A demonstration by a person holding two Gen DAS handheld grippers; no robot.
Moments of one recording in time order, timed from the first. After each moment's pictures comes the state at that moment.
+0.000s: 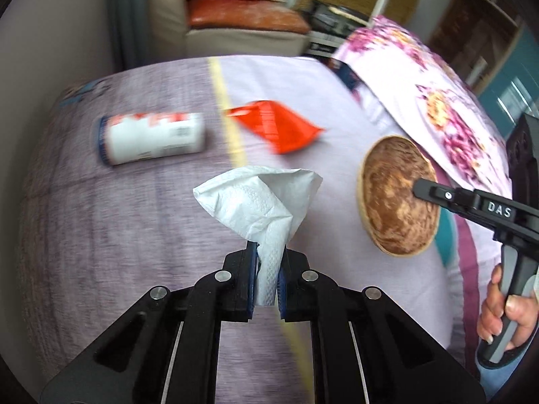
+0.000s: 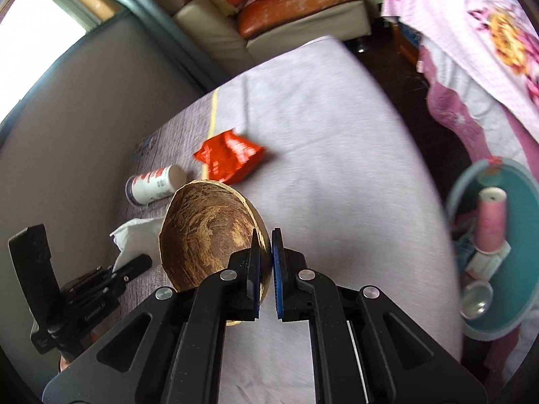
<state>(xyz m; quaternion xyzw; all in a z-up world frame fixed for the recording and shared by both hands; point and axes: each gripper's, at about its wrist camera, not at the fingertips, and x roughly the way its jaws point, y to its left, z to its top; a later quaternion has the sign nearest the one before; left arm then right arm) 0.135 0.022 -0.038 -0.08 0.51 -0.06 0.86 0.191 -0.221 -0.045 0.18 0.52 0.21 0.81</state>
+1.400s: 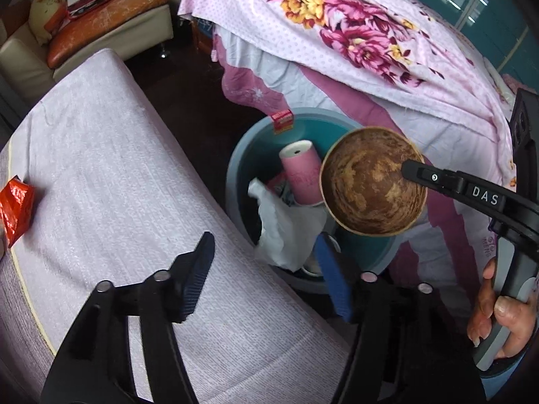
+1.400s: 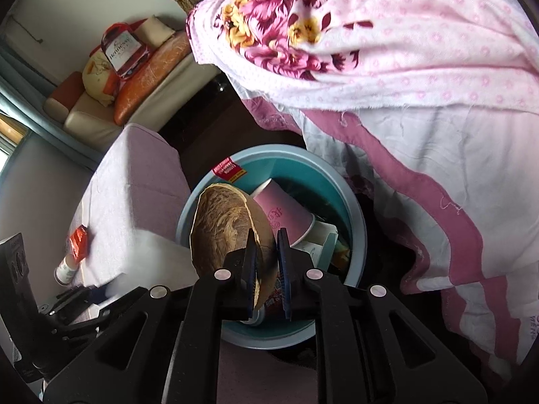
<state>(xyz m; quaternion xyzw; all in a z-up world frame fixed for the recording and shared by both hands) 0.191 -0.268 -0.082 0.07 0.56 -0.20 0.80 0.155 -0.494 -0.112 0.28 0.50 0.00 0.82</state>
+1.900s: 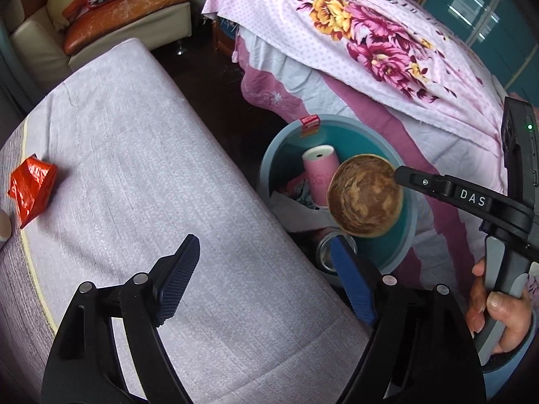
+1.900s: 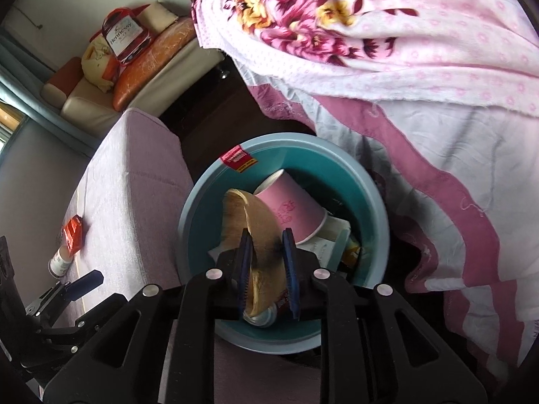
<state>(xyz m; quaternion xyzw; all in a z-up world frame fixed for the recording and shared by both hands) 0.190 -0.230 -0.076 0.04 0.56 -0.17 0.81 0.171 -0.463 -0.115 0.26 0.52 0.02 0.81</state>
